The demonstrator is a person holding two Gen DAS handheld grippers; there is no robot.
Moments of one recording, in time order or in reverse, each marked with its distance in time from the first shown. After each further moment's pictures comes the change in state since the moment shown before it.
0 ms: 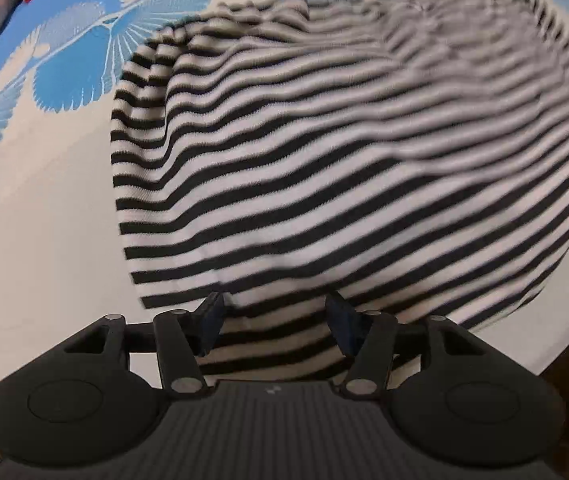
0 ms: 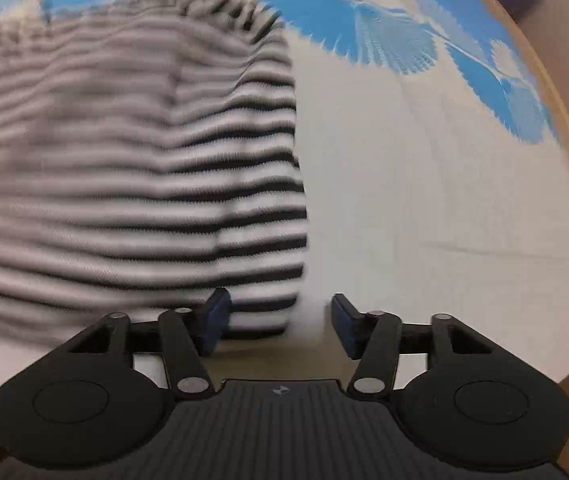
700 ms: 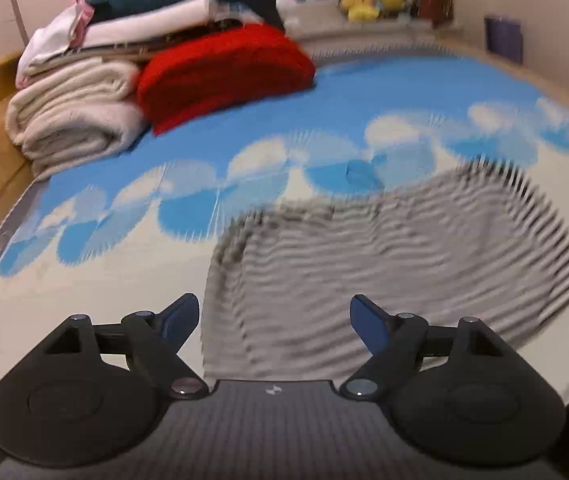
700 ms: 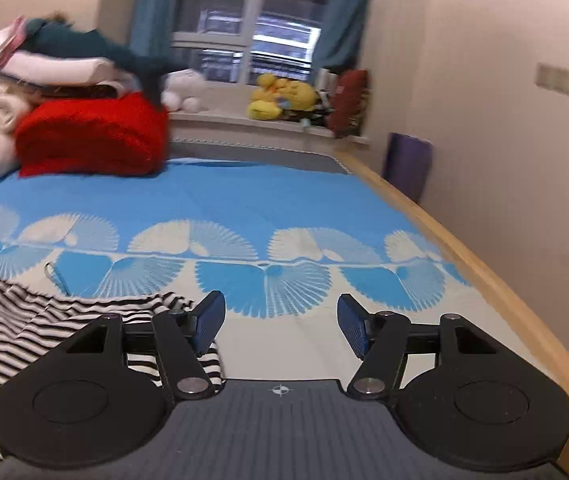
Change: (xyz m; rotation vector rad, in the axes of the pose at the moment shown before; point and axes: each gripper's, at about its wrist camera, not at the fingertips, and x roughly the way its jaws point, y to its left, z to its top) left arm -0.139 -0.078 -0.071 -0.237 -0.516 0.261; right arm -0.150 -0.076 -0.052 0.288 -0.756 -0.046
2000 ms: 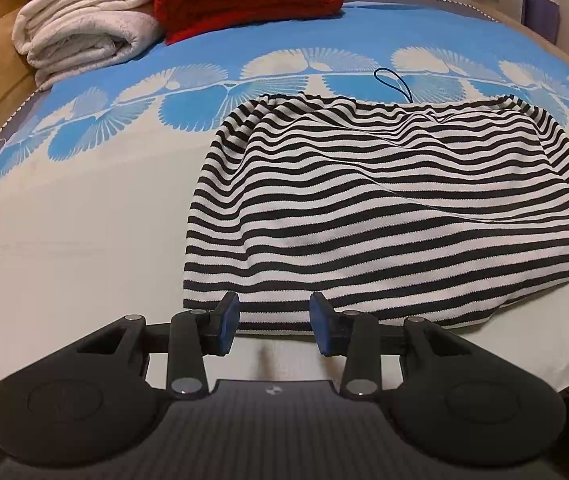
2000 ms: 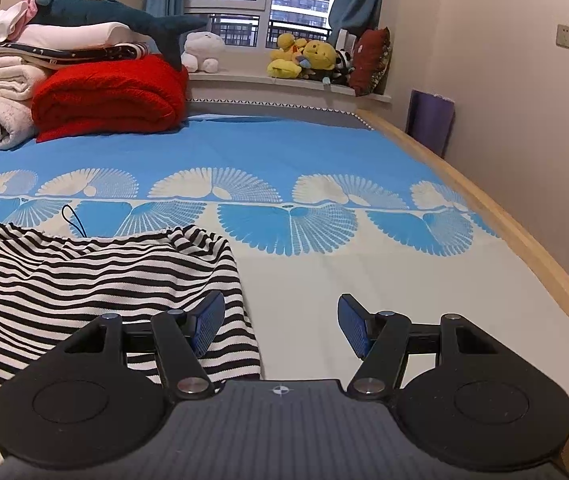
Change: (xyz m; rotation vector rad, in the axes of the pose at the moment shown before) left arm 0.051 0.007 -0.046 -0.137 0.178 -0.025; right arm 0.010 0.012 -0.049 -0.016 0.095 0.077
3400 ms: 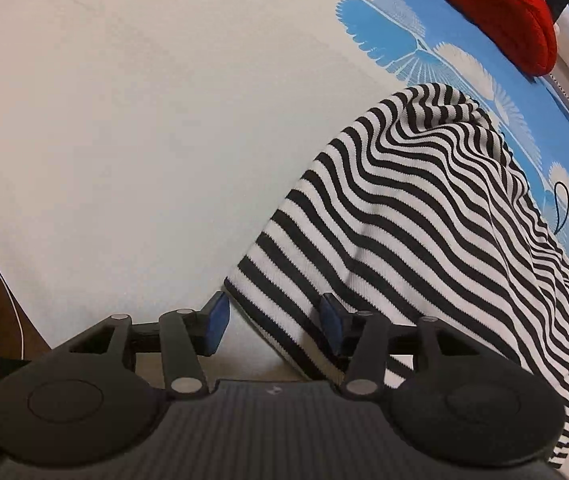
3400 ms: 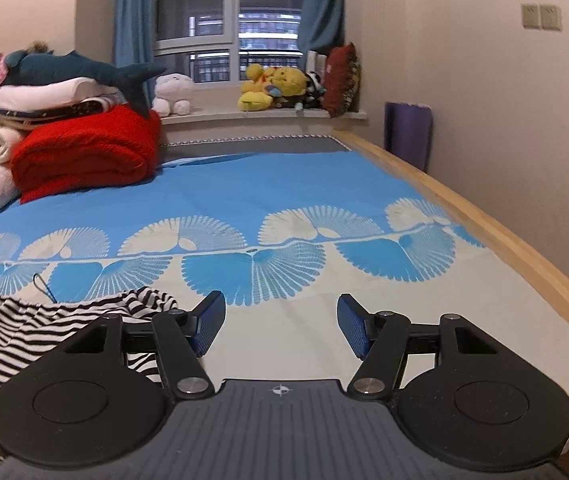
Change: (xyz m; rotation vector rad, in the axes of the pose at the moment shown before) left arm 0.080 0.088 -0.003 -0.755 0.265 0.002; right arm 0.013 -0.079 0.025 0.151 -0.080 0.008
